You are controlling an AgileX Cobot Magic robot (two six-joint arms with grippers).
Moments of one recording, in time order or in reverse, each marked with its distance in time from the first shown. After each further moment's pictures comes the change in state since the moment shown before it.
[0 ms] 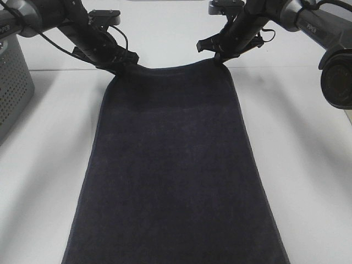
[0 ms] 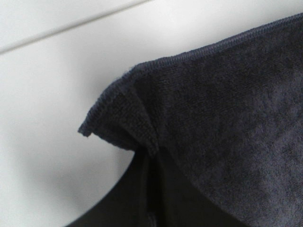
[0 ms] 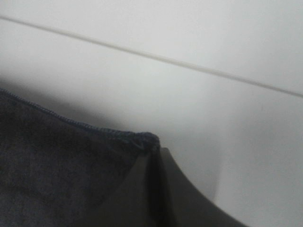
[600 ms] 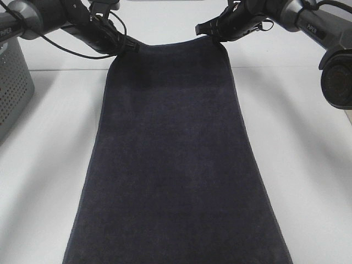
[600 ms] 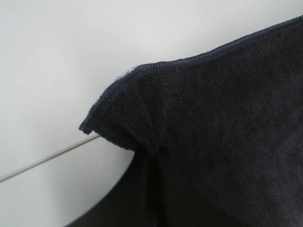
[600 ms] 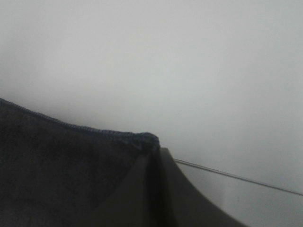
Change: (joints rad) left arm 0.000 0.010 0.000 0.003 -0.272 0.089; right arm 0.000 0.003 -0.002 -0.001 -0.255 0.000
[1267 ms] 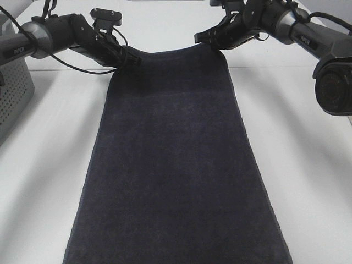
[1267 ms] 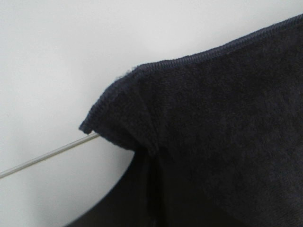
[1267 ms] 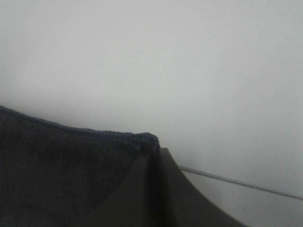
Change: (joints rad) left arm 0.000 0.083 0.000 0.001 -0.116 0.005; right arm -0.001 0.048 0.014 0.003 -0.093 0.000
